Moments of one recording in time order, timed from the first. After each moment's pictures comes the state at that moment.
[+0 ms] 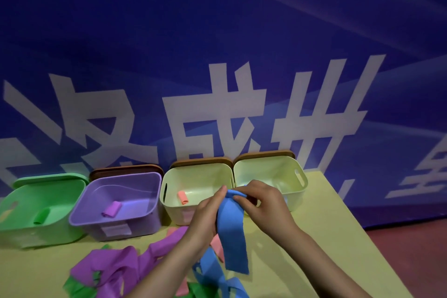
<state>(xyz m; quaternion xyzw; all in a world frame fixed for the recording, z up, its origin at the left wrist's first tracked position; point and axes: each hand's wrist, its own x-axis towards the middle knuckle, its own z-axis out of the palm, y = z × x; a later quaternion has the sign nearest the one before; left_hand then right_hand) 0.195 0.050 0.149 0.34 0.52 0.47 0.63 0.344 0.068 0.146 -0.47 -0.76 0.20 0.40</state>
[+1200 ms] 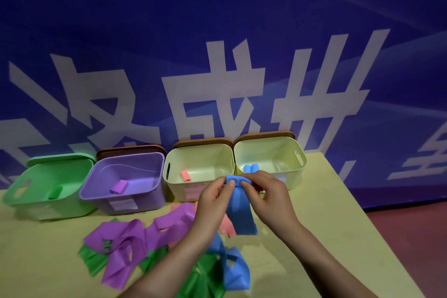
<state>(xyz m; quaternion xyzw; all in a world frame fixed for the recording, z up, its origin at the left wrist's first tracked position) 0.217 0.019 0.132 0.48 0.56 0.49 0.46 0.353 0.033 0.131 -0.46 -0.72 0.21 0.48</state>
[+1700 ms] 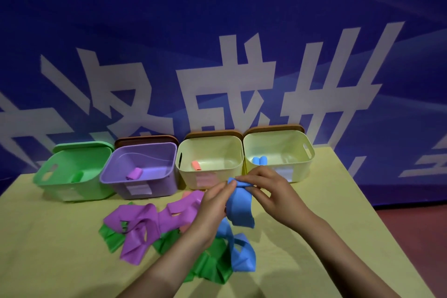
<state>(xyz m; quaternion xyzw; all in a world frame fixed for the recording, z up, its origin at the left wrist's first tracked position) 0.206 -0.022 0.141 0.37 0.54 0.50 0.57 0.368 0.018 0.132 -0.35 -0.82 0.24 0.37</state>
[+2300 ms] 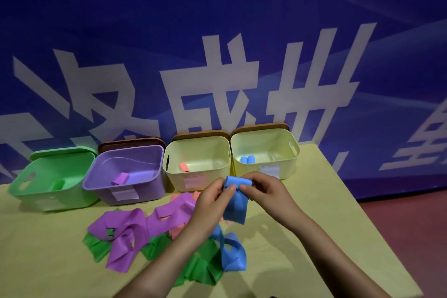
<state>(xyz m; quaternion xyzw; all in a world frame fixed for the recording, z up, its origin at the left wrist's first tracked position) 0.215 -0.024 0.138 0.56 0.54 0.44 0.44 0.374 0.002 0.134 -0.45 -0.65 0.47 0.39</state>
